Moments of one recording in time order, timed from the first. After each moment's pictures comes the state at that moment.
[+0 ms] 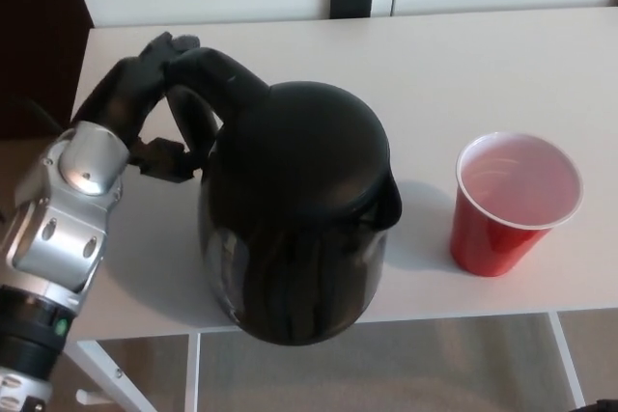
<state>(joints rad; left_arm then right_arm) -0.54 0.44 -0.23 0.30 0.26 0.36 -0.14 -0.12 -0.43 0.03 1.17 -0.12 -0.24 0.22</state>
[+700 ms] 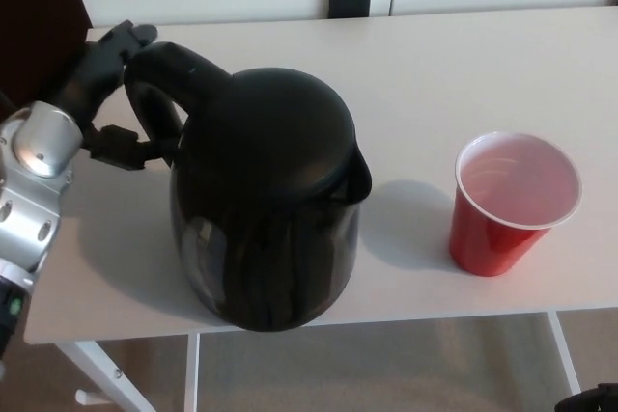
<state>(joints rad) -0.58 0.56 -0.23 0.36 0.29 0.30 -0.20 -0.15 -0.44 0.04 1.17 -0.14 -0.24 0.22</state>
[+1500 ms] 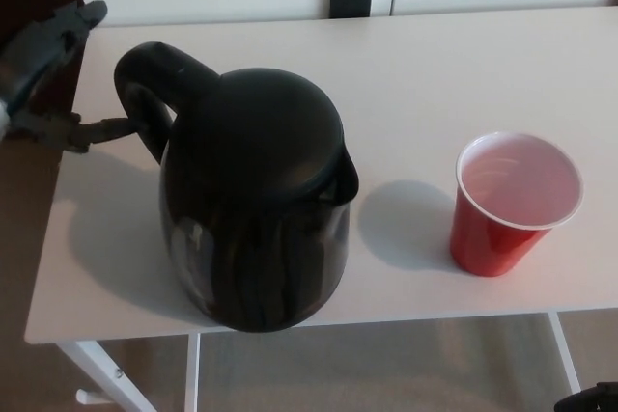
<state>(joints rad) -0.57 0.66 -0.10 0.36 0.18 0.24 -0.41 -0.16 -0.45 0.04 1.17 -0.15 -0.24 0.23</state>
